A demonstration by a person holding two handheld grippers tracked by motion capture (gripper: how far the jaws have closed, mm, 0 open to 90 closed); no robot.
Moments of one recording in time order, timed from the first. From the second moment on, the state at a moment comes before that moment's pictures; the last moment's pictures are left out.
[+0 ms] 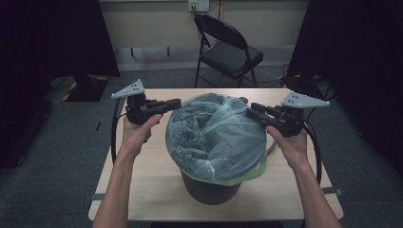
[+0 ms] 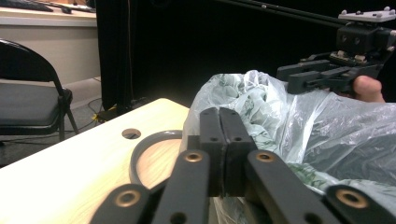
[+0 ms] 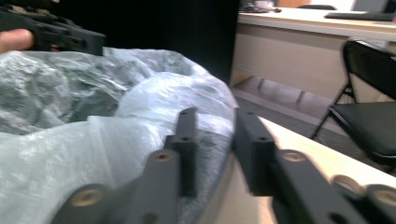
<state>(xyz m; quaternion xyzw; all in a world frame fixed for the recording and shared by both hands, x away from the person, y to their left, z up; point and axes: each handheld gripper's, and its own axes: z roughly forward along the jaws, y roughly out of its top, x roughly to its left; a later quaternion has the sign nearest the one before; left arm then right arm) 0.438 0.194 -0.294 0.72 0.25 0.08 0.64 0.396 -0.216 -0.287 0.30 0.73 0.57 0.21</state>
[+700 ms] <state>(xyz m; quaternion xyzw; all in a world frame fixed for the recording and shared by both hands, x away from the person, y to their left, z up) 0.452 0.195 -0.305 0.70 0.30 0.09 0.64 0.375 -0.250 -0.299 0.32 0.69 0.61 0.22</state>
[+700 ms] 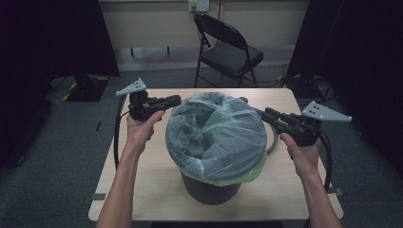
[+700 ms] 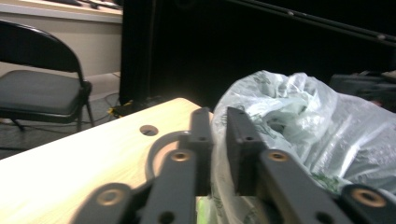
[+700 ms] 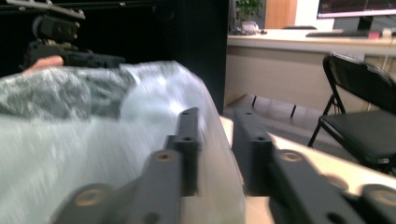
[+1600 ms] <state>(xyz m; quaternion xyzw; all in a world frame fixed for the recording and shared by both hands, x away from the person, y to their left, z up) 0.438 0.181 -0.295 0.71 0.26 0.08 0.64 0.464 -0.087 -0.242 0.22 0.85 0.48 0.07</state>
